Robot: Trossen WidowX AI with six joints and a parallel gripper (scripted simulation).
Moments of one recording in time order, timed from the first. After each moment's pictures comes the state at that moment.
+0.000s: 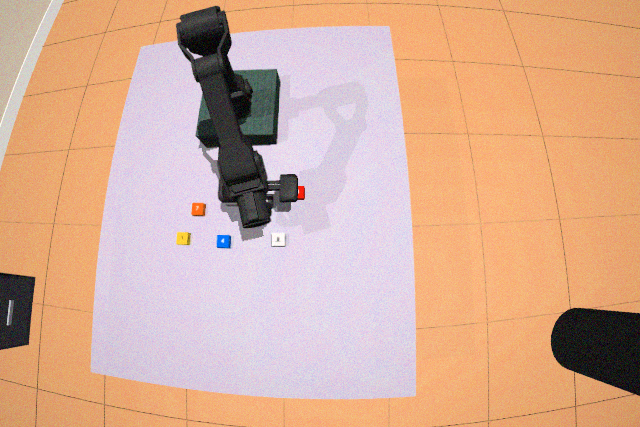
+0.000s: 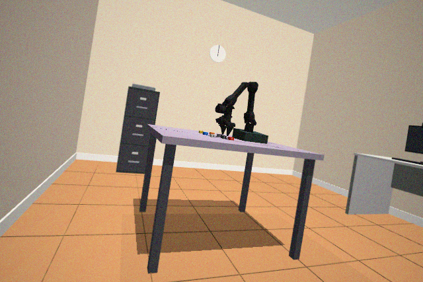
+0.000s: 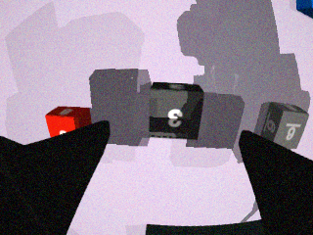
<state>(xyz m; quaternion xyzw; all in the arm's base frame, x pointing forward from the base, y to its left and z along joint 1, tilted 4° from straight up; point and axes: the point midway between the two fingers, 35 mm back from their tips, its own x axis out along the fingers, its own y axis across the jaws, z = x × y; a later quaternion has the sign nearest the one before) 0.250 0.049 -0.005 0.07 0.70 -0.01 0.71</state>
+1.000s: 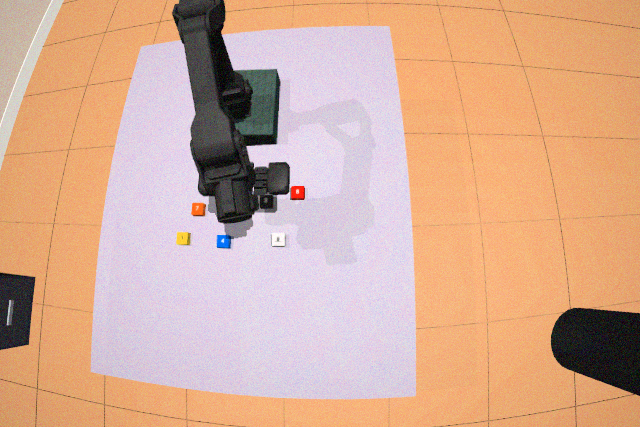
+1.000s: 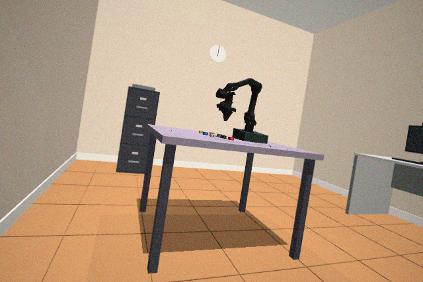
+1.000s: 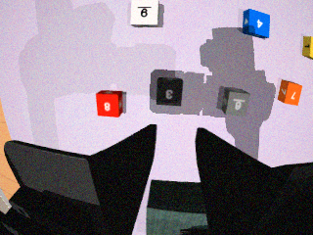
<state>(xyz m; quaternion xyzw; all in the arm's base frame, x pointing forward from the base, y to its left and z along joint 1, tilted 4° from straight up) 0.259 0.036 0.100 0.06 0.70 -0.01 0.71</state>
